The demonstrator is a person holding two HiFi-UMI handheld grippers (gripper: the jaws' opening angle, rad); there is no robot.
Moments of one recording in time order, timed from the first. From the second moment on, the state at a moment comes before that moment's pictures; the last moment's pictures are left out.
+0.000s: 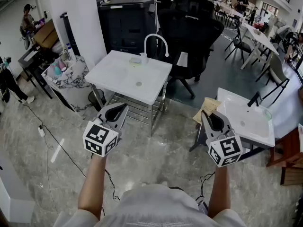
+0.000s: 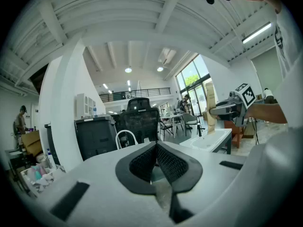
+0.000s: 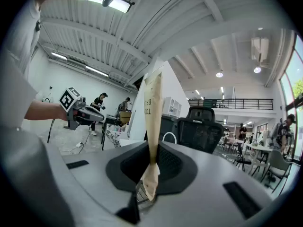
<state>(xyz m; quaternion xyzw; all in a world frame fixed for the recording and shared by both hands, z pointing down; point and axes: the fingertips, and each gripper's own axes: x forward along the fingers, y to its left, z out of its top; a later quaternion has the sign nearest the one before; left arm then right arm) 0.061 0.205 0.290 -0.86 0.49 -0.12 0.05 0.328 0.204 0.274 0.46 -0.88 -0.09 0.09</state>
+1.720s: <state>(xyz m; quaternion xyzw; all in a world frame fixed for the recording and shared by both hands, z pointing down) -0.027 0.137 0.340 -0.87 0.49 -0.13 0.01 0.242 0.128 0.312 0.46 -0.88 -0.06 0.10</state>
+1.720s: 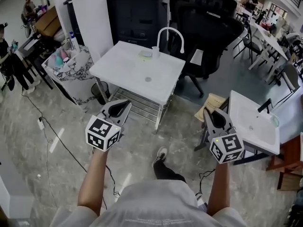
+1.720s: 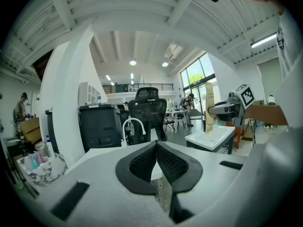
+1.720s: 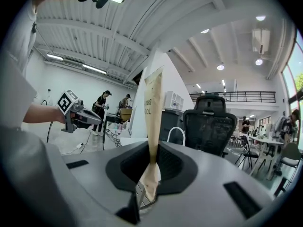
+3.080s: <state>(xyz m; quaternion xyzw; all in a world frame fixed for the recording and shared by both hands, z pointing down) -0.110 -0.237 0.397 -0.86 0.48 -0.17 -0.06 0.140 -0.273 0.409 0.42 -0.89 0.00 0.19</state>
